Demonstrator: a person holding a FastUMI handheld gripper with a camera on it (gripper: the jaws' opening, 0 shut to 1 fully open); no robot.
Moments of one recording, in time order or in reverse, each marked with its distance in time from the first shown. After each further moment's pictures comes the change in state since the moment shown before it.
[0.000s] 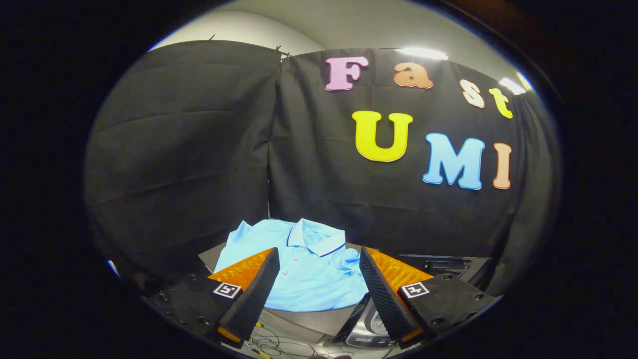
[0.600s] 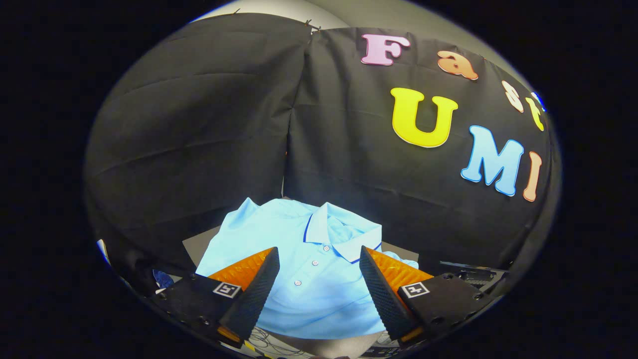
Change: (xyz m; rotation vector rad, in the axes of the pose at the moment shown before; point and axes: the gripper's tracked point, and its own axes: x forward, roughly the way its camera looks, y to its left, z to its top) arm 0.112 0.050 -0.040 -0.103 0.129 0.091
